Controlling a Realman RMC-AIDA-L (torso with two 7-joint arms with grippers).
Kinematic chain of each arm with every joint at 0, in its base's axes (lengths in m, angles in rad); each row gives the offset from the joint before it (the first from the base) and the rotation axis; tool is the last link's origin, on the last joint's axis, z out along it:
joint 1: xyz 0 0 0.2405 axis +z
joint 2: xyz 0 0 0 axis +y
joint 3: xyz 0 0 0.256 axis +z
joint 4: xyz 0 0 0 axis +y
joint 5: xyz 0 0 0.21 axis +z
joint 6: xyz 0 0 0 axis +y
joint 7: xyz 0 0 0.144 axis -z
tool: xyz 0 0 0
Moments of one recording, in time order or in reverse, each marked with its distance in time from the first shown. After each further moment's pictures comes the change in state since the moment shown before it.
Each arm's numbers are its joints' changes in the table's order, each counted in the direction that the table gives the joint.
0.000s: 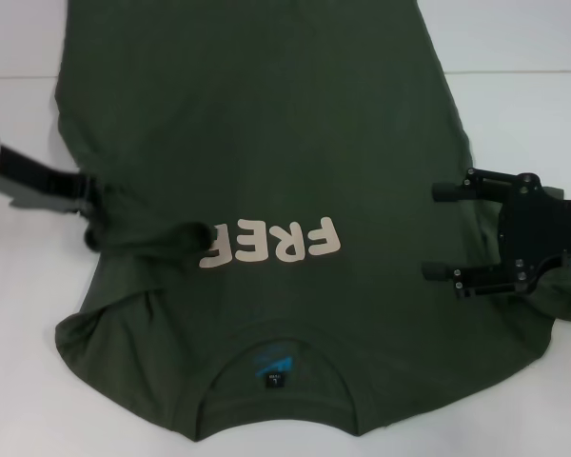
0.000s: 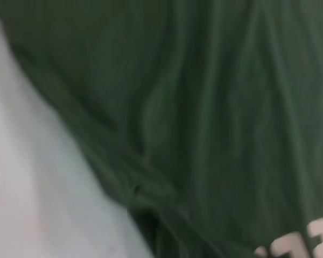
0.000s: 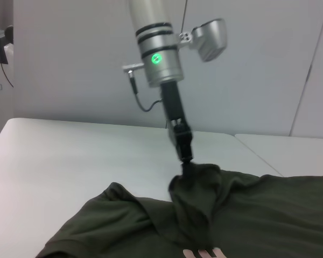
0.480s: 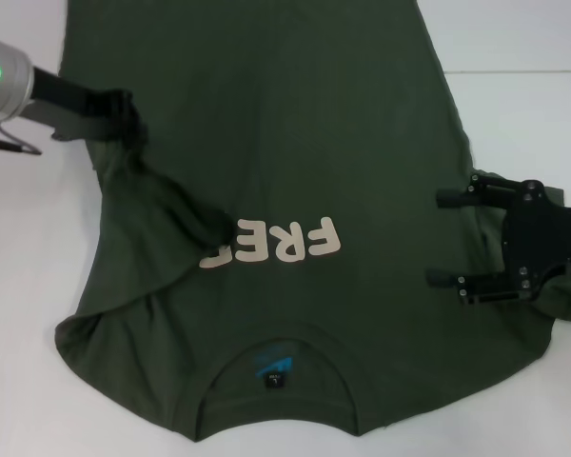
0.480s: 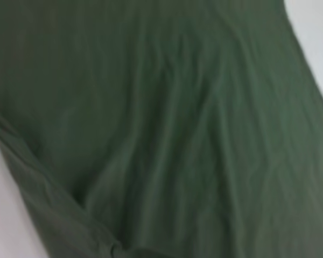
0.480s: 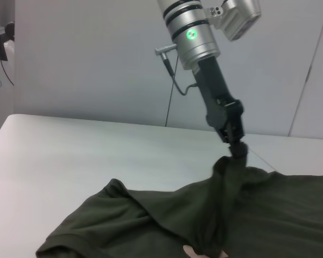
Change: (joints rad) left arm -0.075 -0.004 -0.019 0.014 -0.096 -0.059 0.134; right arm -0.012 -0.003 0.005 0.015 0.000 0.000 0.035
